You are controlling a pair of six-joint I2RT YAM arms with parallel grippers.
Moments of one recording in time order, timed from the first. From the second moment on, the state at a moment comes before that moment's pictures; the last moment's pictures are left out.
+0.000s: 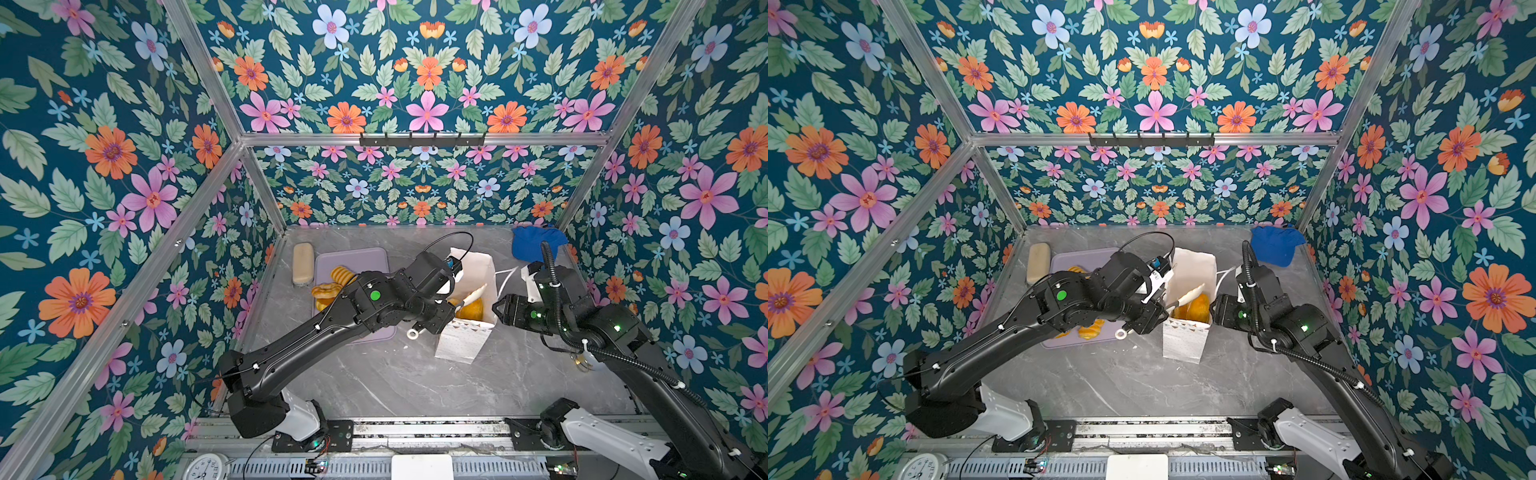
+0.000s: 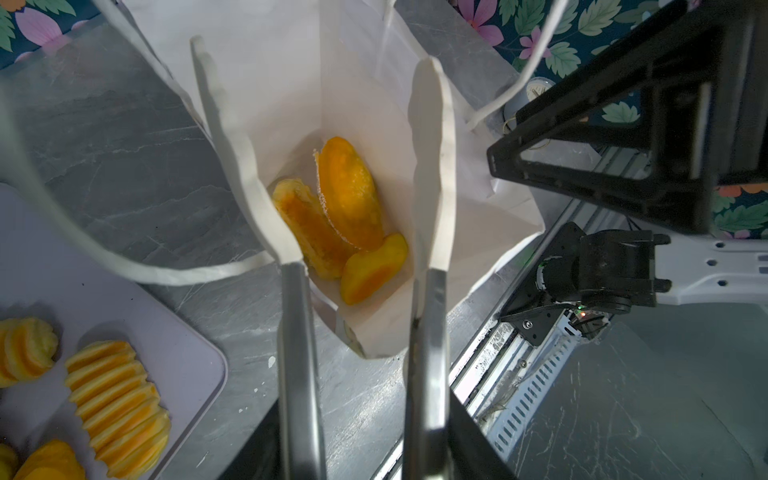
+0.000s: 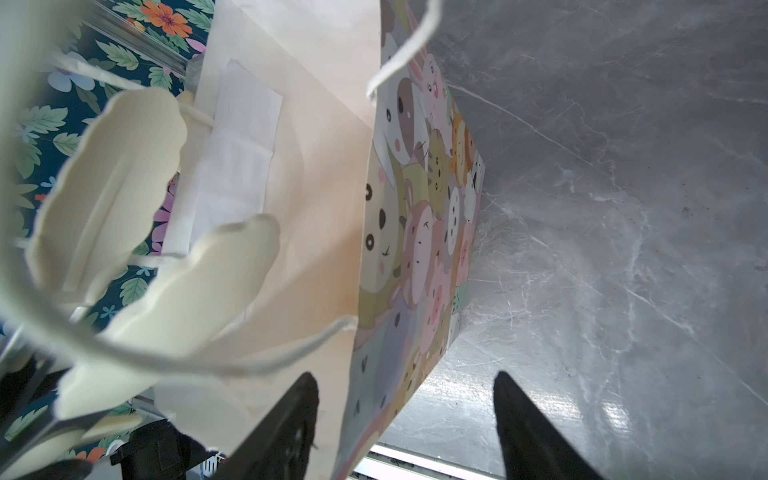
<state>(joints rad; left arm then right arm) -1.10 1.49 1.73 -1.09 -0.02 -0.26 0.53 0.96 1.23 -1.09 -0.03 0.68</state>
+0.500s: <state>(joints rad) -1.10 1.45 1.89 -1.09 -0.08 -0.23 0.53 0.96 1.26 -1.10 -0.05 0.68</state>
